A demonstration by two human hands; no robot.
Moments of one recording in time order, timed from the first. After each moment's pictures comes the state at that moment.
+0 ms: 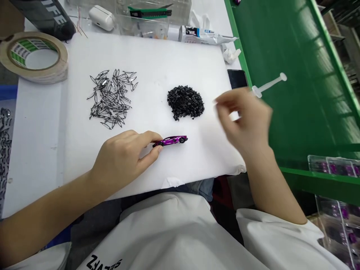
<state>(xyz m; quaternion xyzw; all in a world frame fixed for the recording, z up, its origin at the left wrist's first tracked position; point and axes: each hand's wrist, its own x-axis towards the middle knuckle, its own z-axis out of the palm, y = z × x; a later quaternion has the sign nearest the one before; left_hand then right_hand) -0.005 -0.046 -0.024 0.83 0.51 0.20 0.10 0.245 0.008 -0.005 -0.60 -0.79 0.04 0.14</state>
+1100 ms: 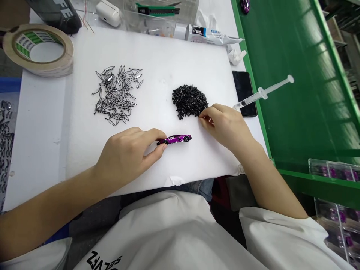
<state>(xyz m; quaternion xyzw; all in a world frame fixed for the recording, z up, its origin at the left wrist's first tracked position) -0.006 -0.046 -0.025 0.83 0.50 0.21 0.08 0.233 0.019 -0.025 -0.49 -0.87 -0.05 0.08</state>
